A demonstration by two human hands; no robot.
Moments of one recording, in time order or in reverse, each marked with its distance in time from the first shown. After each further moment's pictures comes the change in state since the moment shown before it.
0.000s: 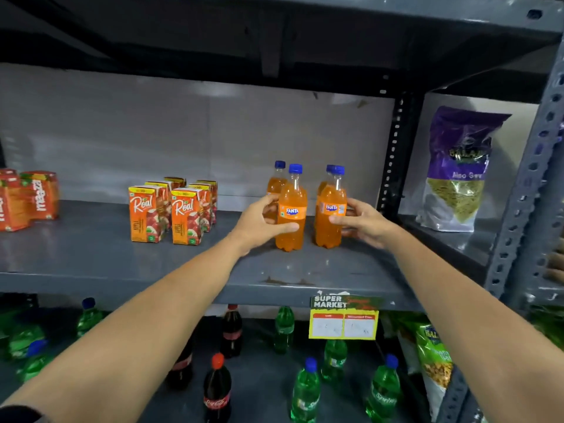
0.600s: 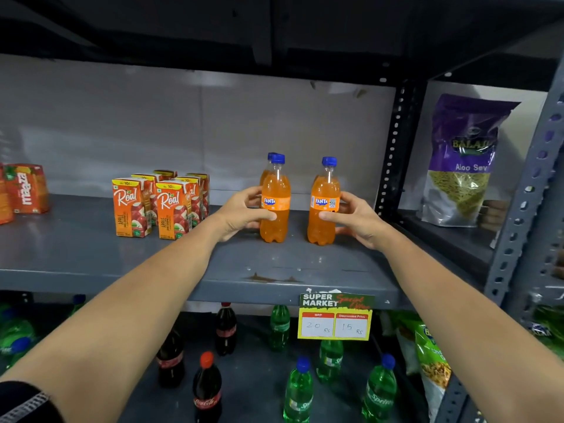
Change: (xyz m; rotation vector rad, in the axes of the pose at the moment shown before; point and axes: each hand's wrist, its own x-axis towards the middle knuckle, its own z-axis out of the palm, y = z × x) left_hand 0.031 -0.020 -0.018 -0.133 -0.103 -0.123; right_hand 0.001 0.010 0.006 -0.012 0.043 -0.082
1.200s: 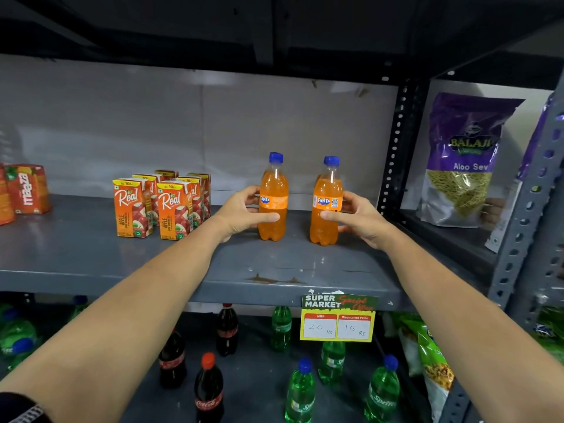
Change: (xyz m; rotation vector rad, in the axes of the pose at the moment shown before) left_hand 0.001 -0.004 -0.002 0.122 0.059 0.048; right_hand -0.002 -0.003 0.000 -0.114 0.033 -0.013
